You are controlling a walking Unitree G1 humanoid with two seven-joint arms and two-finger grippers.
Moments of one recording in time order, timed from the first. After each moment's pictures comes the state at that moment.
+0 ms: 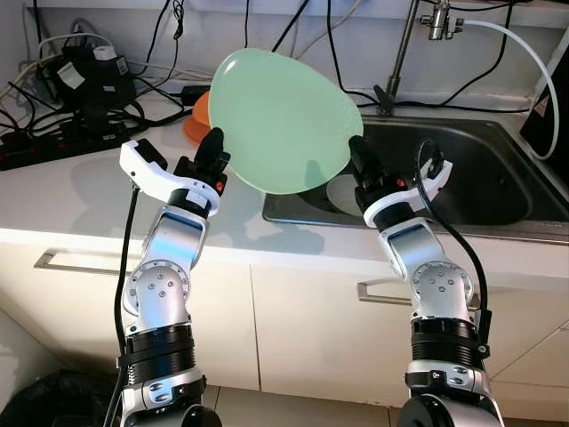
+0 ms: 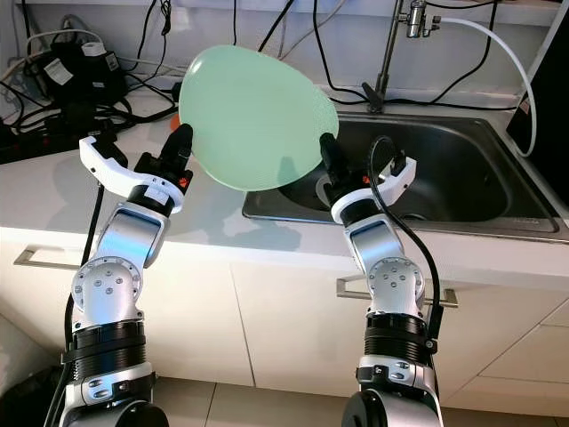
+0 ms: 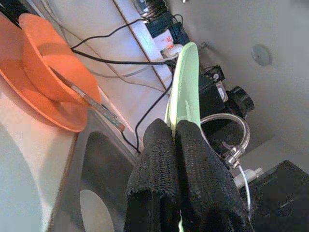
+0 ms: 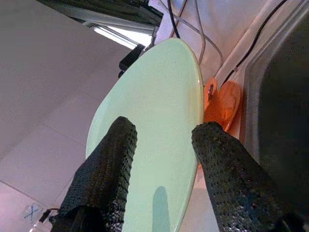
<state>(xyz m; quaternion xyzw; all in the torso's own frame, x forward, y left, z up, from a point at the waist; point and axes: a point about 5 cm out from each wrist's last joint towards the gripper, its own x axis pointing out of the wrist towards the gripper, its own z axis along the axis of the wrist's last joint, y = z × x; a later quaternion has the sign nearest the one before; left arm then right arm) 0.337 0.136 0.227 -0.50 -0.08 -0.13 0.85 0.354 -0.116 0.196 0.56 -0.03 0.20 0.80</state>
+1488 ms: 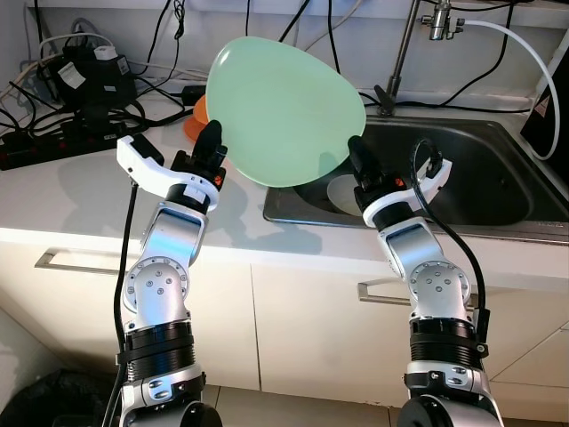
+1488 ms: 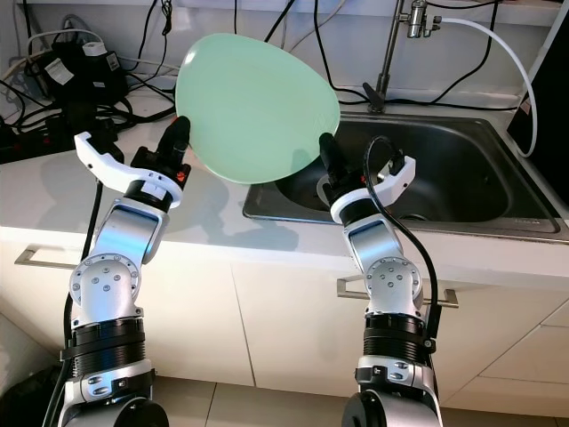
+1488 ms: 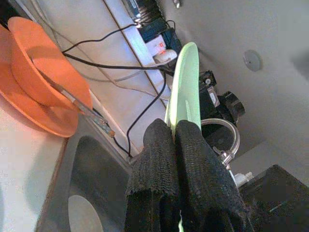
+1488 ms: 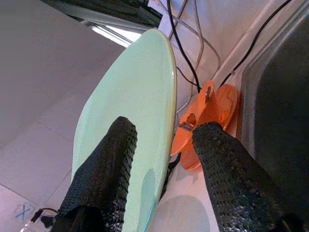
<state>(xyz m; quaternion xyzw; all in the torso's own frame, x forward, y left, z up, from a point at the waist) 0.338 0.136 0.234 -0.51 -0.09 -0.14 0.84 0.354 -0.115 0.196 0.55 -0.03 0.20 0.81</state>
